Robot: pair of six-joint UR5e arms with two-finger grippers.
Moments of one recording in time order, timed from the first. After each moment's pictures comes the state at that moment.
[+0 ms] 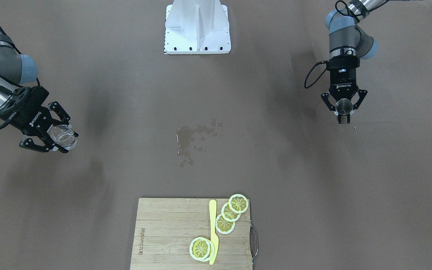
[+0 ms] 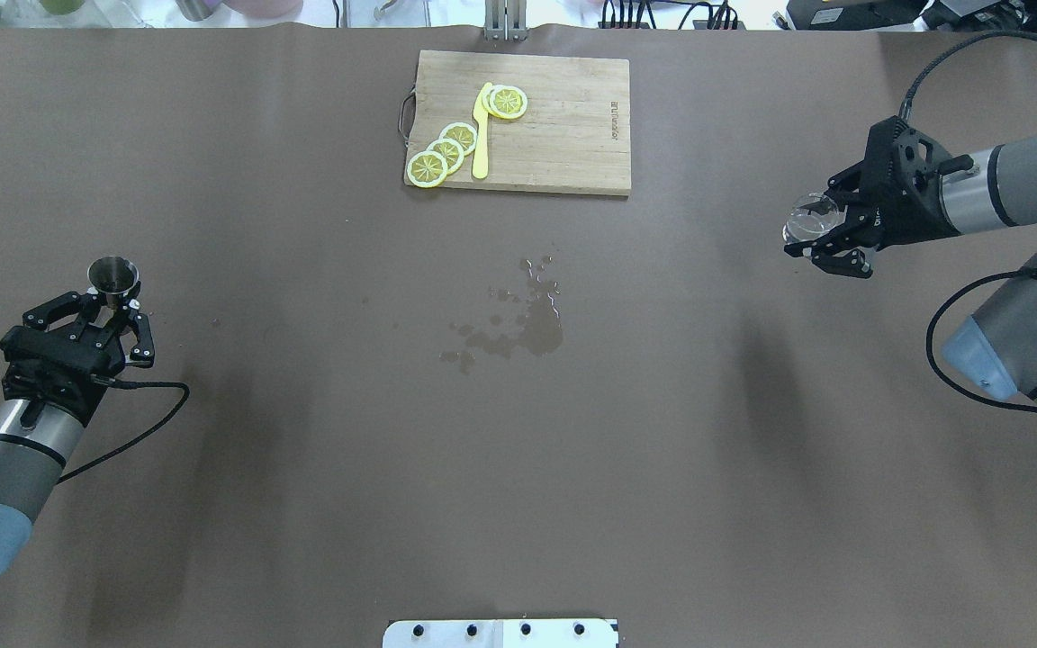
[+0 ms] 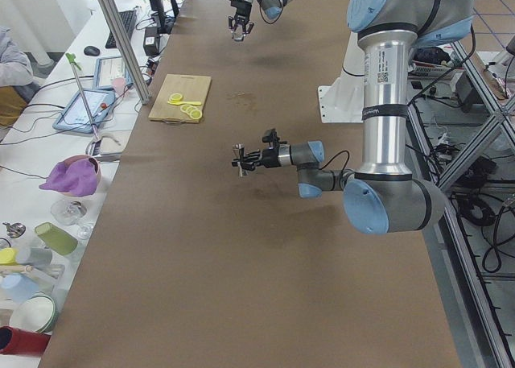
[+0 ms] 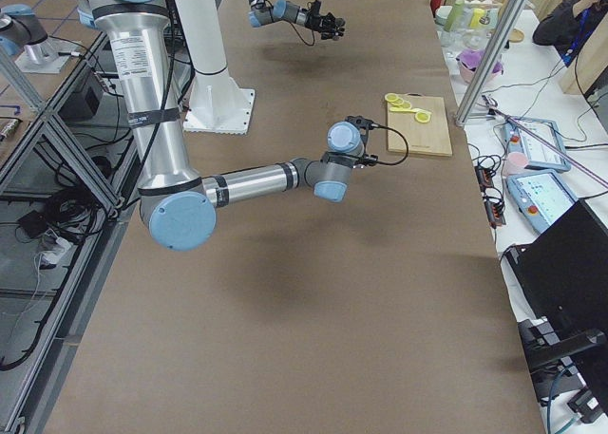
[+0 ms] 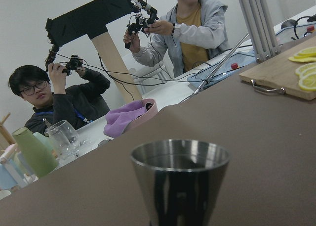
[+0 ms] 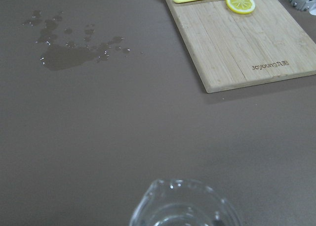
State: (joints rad) left arm -0.31 -1.49 -1.61 -2.82 -0.56 -0.70; right arm 0.95 -1.38 1.52 -0.46 2.24 -0.05
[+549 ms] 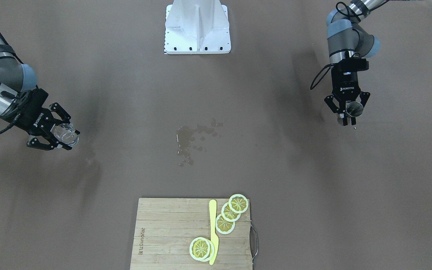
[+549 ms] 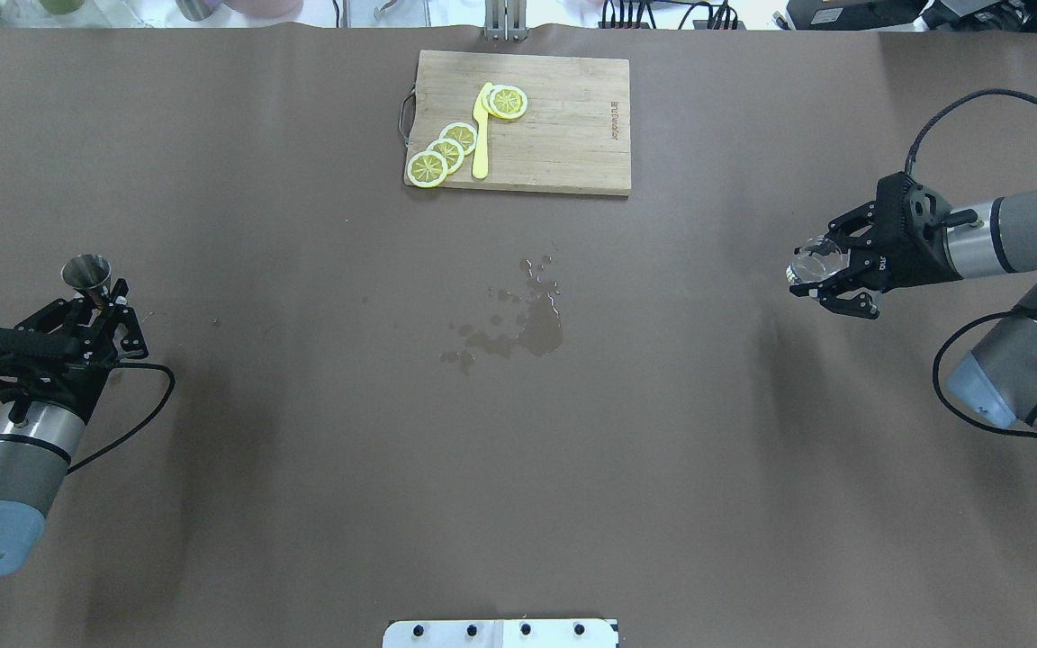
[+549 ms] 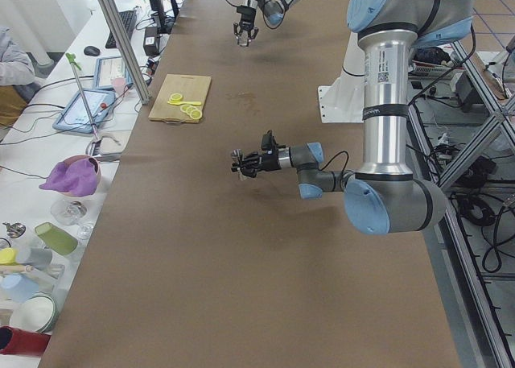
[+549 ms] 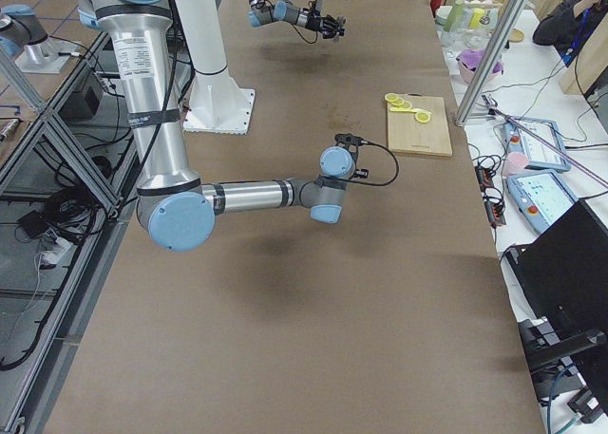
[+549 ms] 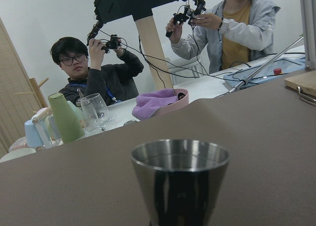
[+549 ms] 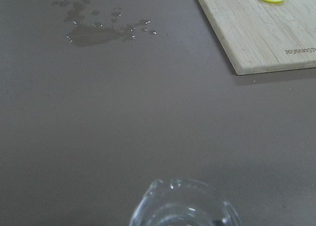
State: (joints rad) left arm -0.30 -1.48 -1.61 -2.75 -0.54 -0.98; right arm 0.91 -1.40 1.37 -0.20 2.25 -0.03
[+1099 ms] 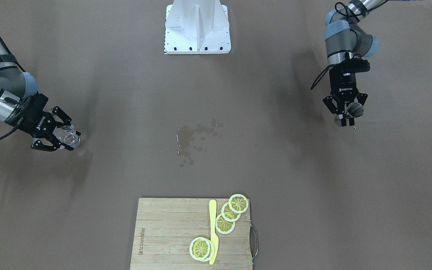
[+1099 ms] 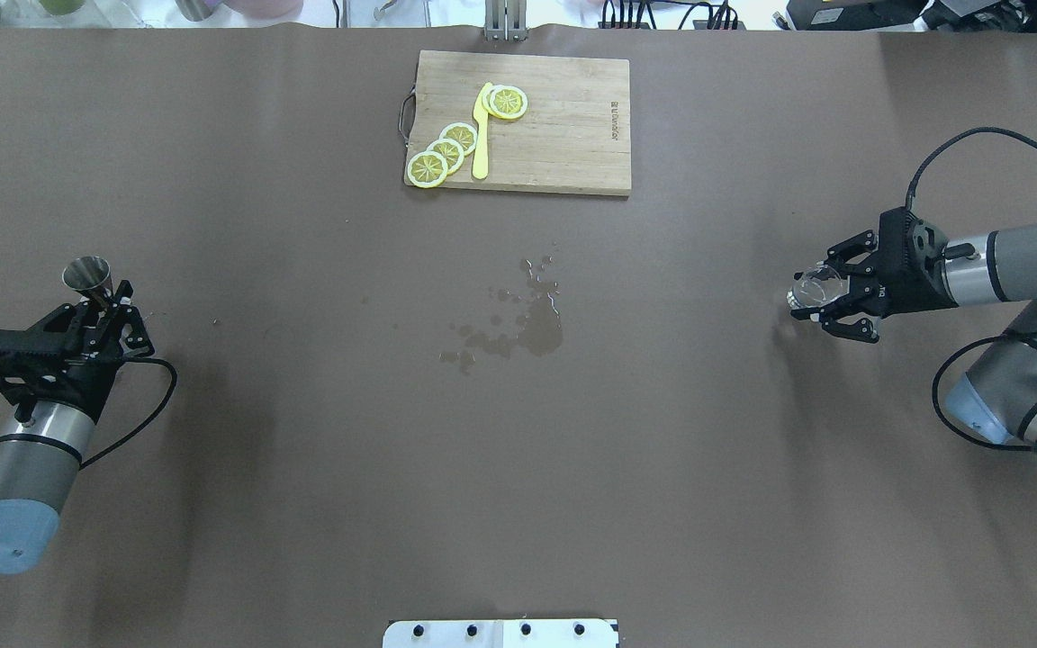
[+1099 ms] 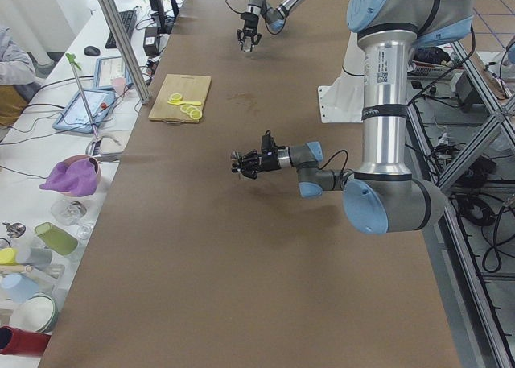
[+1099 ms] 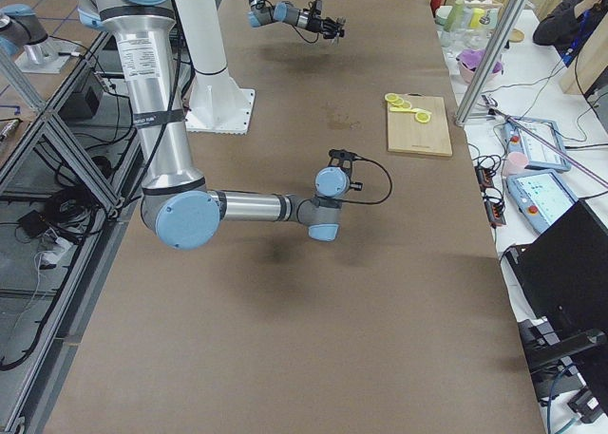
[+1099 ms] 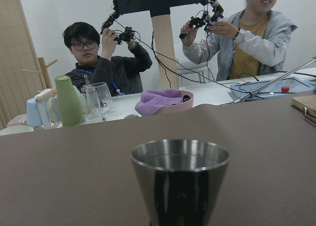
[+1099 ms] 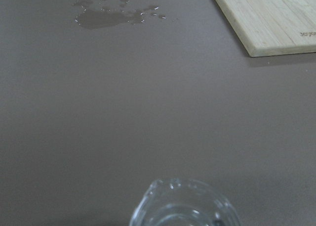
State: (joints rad) left arm -0.30 -1.50 -1.61 -2.66 -0.53 -1.10; right arm 0.88 -1.38 1.23 -0.03 2.24 -0.01
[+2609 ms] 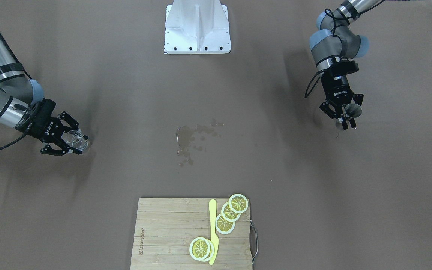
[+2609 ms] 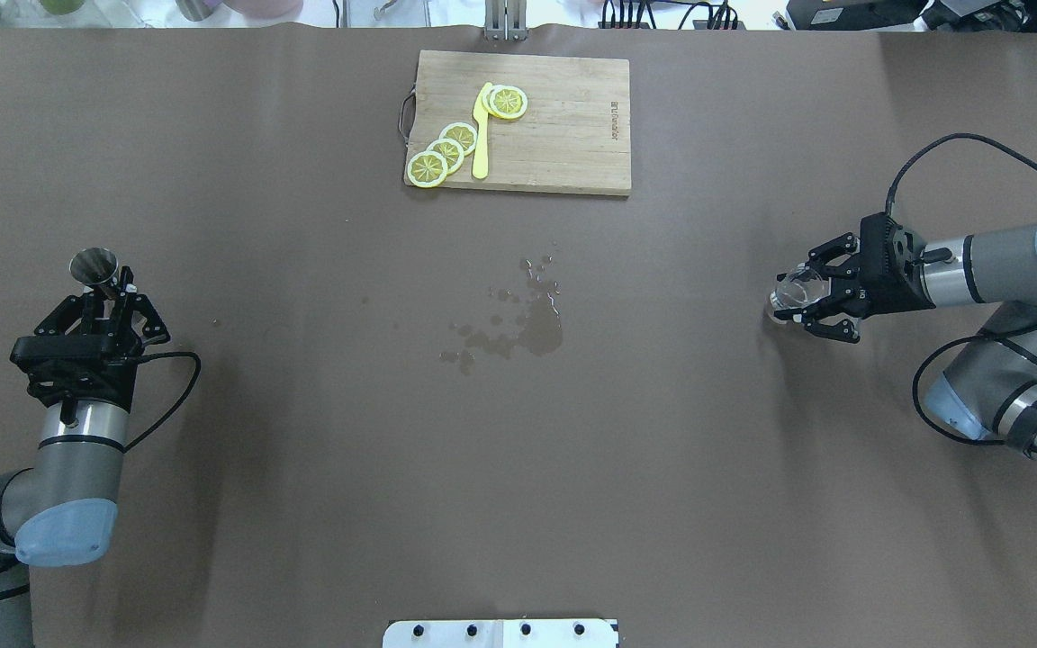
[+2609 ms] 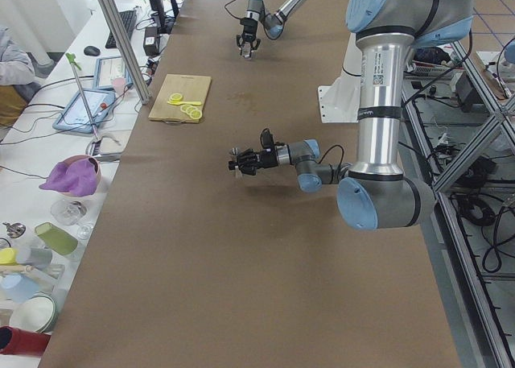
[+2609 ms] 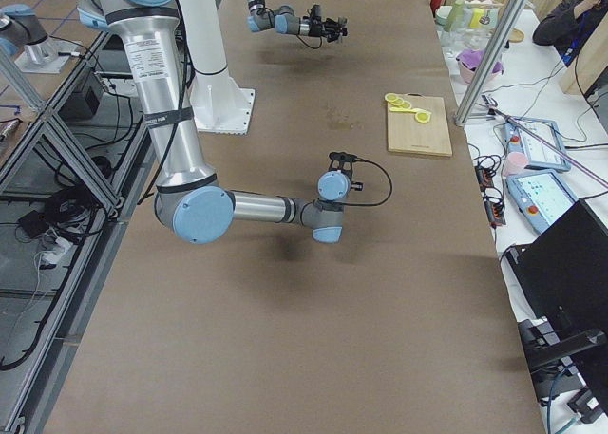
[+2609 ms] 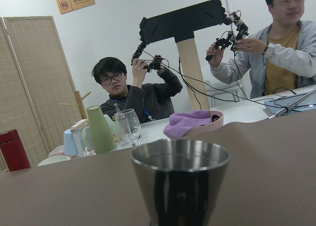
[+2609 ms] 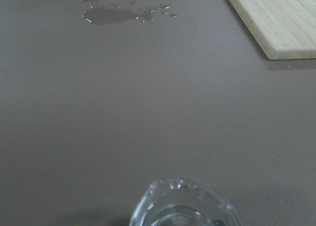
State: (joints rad) left arm -0.28 -1.55 -1.59 -2.44 -0.35 -1.27; right arm 0.84 -1.32 1.14 0.05 2.22 -0.01
